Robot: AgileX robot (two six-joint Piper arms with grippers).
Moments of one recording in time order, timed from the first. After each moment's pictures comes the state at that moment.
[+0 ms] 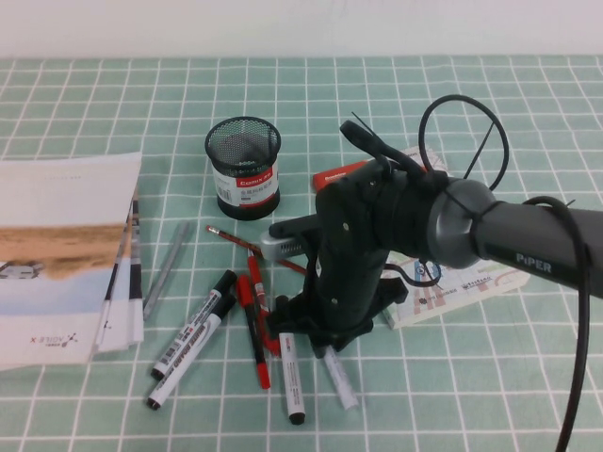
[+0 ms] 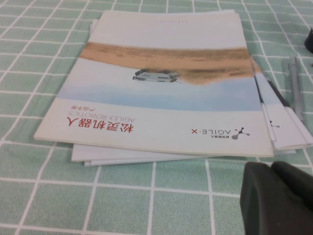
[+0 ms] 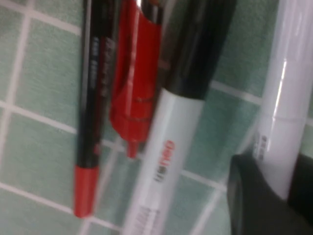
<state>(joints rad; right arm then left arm) 0.77 2.06 -1.54 0.06 0.97 0.35 0.01 -0.01 0.02 -0.04 0.38 0.01</state>
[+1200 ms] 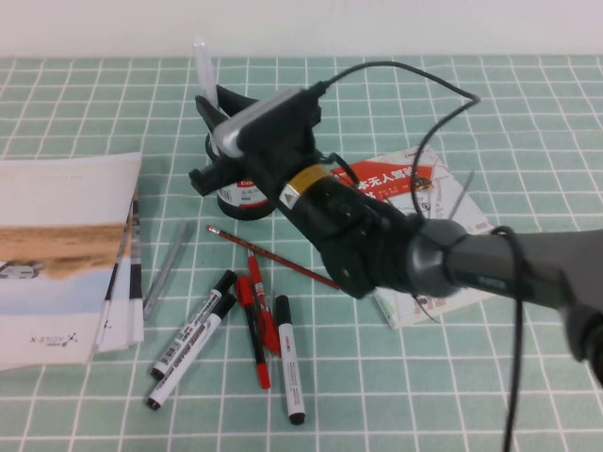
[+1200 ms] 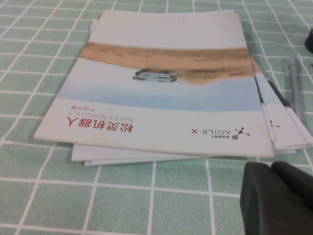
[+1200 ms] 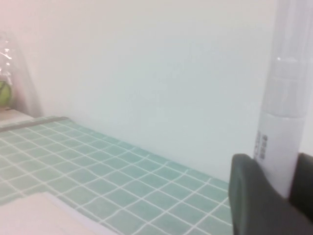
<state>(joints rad) 0.76 2.17 -1.46 0.01 -0.83 -0.09 0.01 -0.01 0.02 -0.04 0.38 0.01</state>
